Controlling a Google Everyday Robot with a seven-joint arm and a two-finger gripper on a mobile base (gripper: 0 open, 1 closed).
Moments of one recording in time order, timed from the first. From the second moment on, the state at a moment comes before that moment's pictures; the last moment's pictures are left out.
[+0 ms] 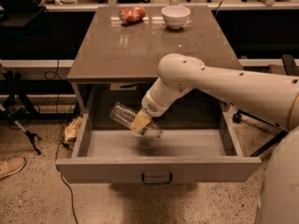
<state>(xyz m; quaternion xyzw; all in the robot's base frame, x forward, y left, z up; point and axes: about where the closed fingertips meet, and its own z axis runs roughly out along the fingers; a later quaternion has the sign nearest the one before) 0.588 0.028 0.677 -0.52 0.82 0.19 0.17</state>
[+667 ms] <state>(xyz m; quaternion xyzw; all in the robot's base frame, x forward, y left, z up) 0.580 0.053 0.645 -0.50 0.83 0.19 0.17</state>
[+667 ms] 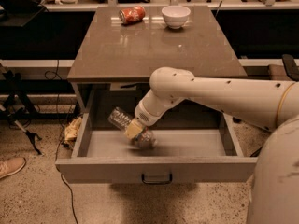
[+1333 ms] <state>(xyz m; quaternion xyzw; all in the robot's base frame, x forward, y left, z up) 0.582 0.012 0.647 -0.46 0.85 0.18 0.18</state>
